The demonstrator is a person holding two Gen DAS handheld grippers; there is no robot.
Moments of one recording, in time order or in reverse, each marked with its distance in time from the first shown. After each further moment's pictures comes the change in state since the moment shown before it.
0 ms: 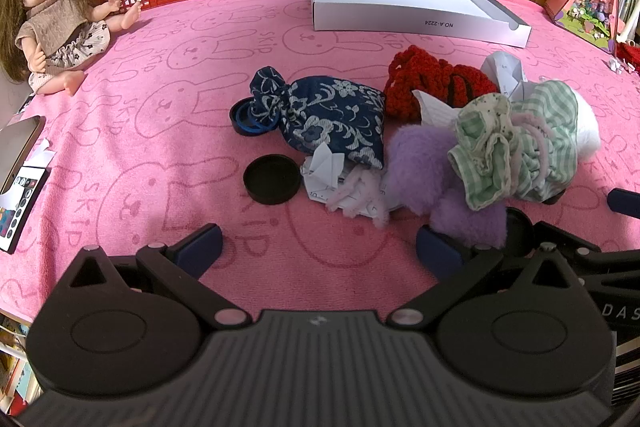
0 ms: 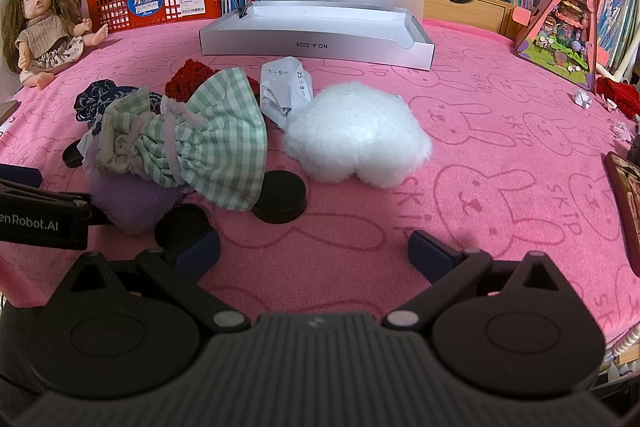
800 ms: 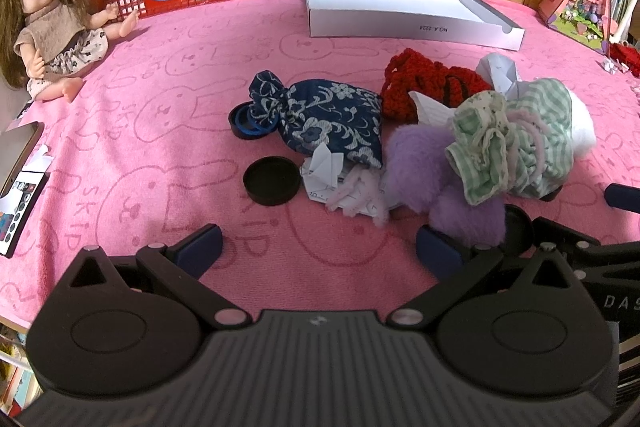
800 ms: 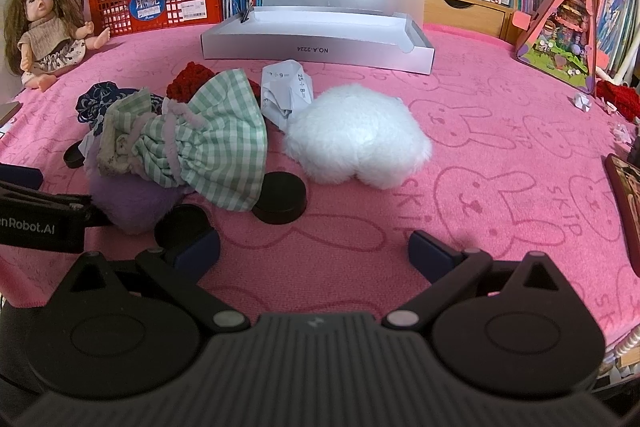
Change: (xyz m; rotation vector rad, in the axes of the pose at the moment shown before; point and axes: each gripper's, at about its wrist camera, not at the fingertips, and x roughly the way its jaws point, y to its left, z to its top) left arm -0.002 0.003 -0.007 0.015 -0.043 -0.013; right arm -0.002 0.000 -0.004 -0.002 -0.021 0.001
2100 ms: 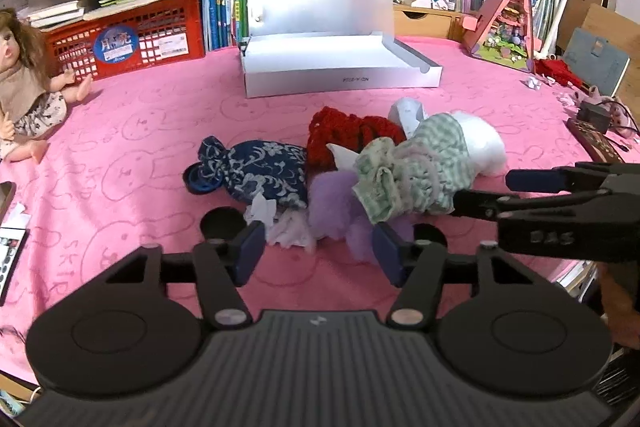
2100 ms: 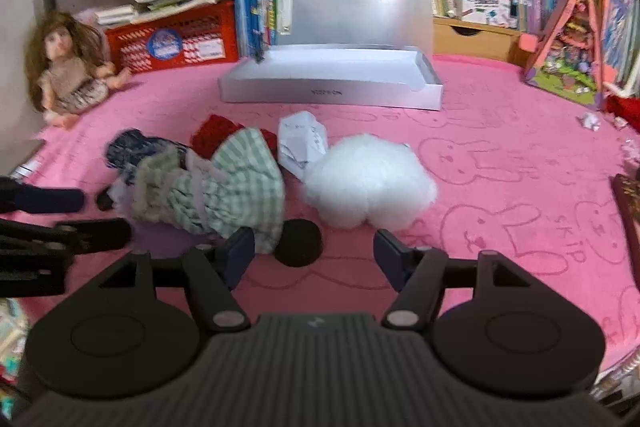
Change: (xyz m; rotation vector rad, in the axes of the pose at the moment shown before) left arm -0.047 -0.009 -0.001 0.098 -0.139 -0.176; right arm -0.023 -0.008 0.015 0.043 -0.094 0.124
